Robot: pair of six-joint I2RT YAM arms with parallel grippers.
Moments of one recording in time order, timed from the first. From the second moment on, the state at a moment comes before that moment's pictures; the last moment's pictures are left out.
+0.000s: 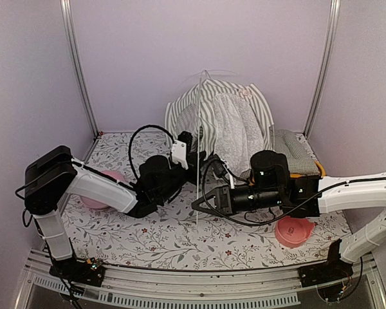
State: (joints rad) left arm -0.99 1.84 0.90 1.00 -0.35 -0.12; right arm 1.13 1.36 0.88 0.15 -0.32 0.83
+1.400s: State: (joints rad) left arm -1.29 1.59 0.52 1.10 -0.67 -0.18; right arm 0.95 1.61 1.20 0.16 -0.40 0.70
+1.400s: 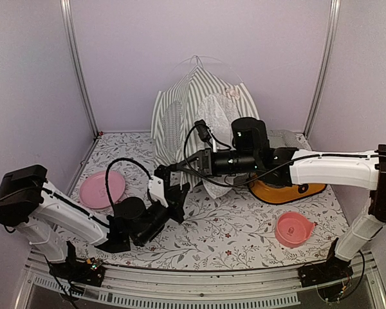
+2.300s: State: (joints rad) left arm -1.32 1.59 0.51 1.12 -0.76 -0.22; right arm 0.91 1.67 1.29 0.17 -0.46 0.71
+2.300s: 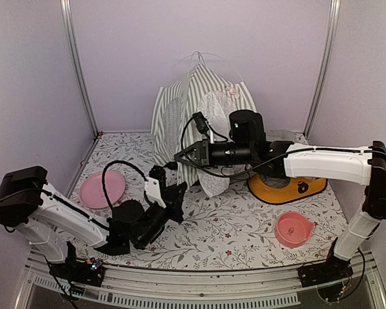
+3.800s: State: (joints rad) left arm -1.33 1.60 0.52 1.12 -0.77 -0.22; right arm 0.88 1.68 1.29 0.17 -0.51 0.74
